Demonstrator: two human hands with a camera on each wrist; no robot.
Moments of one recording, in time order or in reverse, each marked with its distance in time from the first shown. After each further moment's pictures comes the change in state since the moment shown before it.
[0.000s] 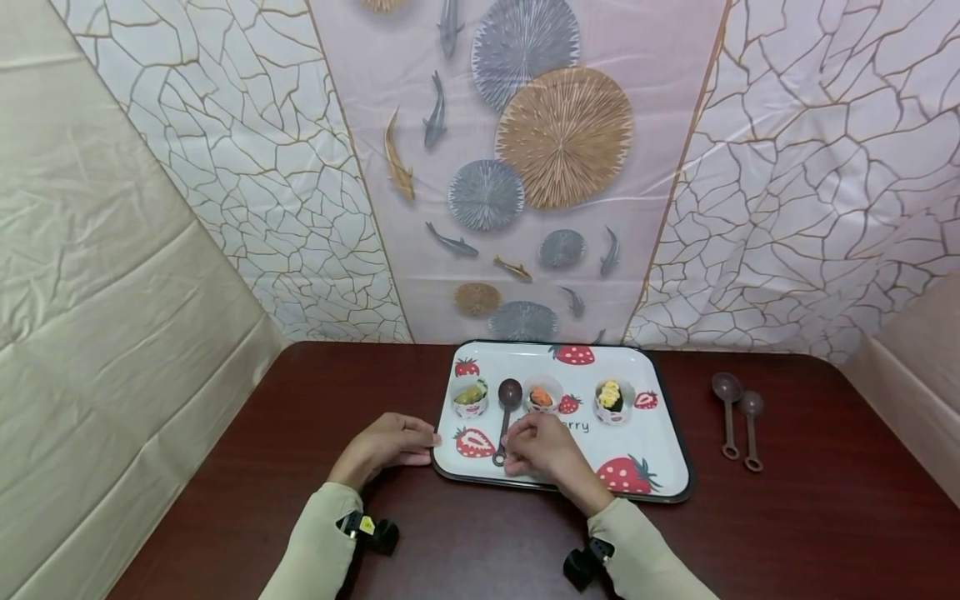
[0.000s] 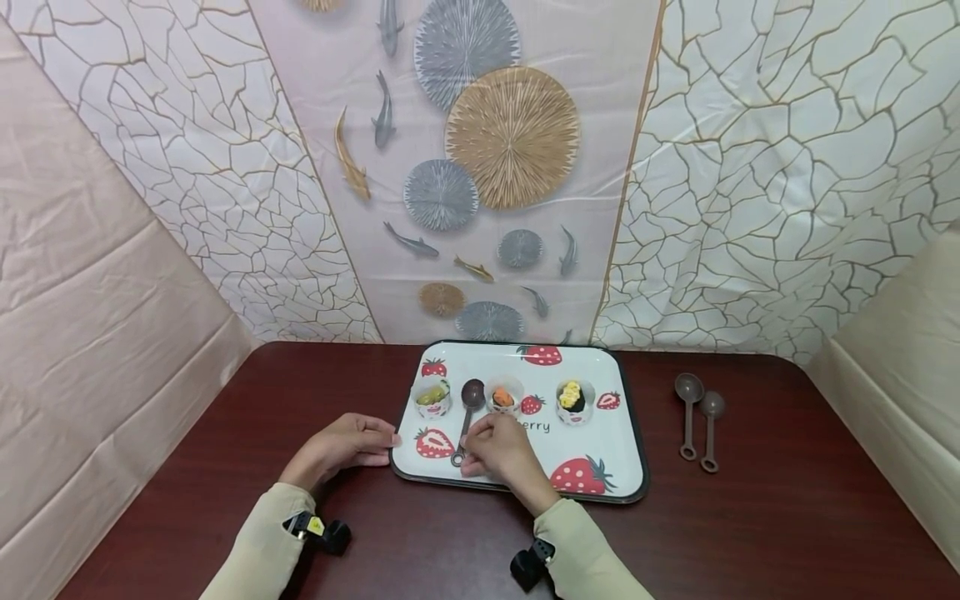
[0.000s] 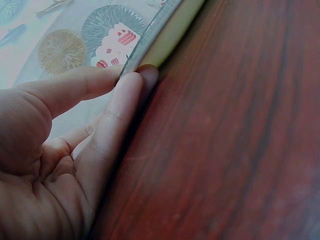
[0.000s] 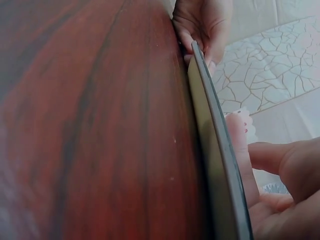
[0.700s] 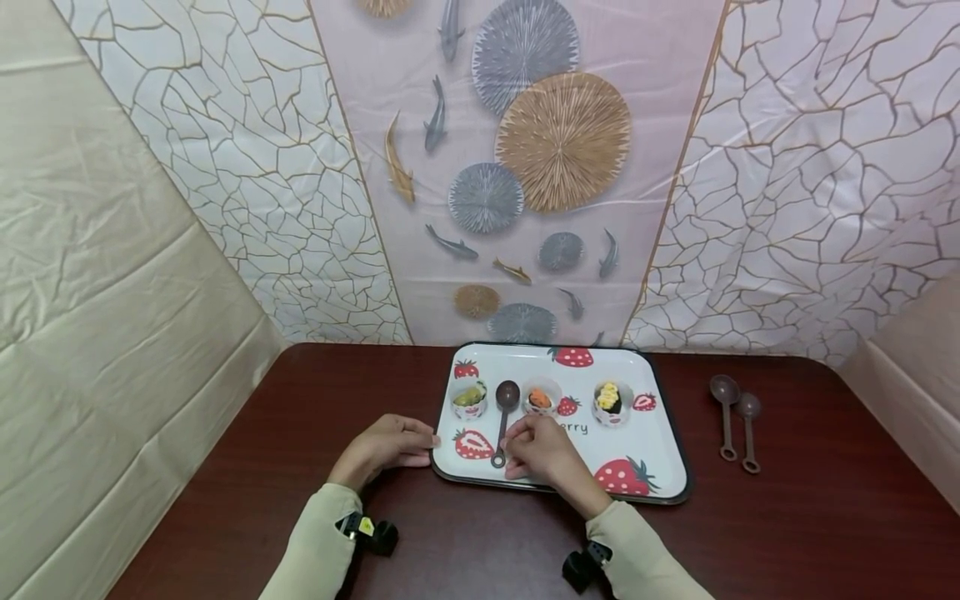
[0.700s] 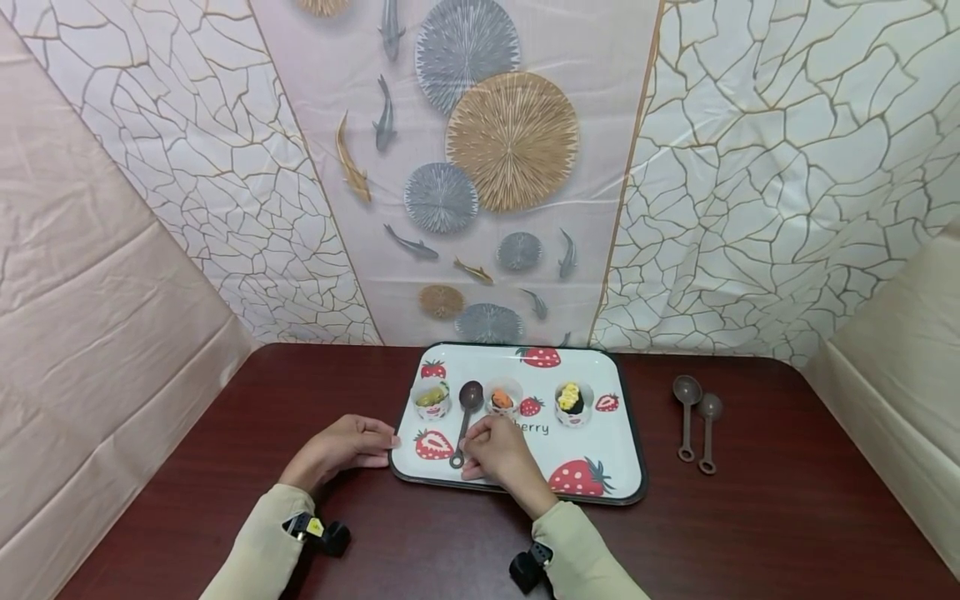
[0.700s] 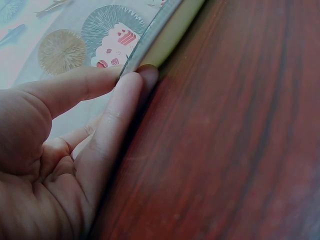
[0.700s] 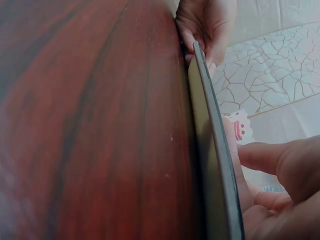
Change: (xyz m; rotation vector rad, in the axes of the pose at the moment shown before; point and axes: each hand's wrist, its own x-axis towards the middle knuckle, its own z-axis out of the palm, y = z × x) left_hand 0.001 -0.001 0.000 -0.002 0.002 0.001; right_hand -0.002 -0.003 0.001 -0.029 -0.002 -0.008
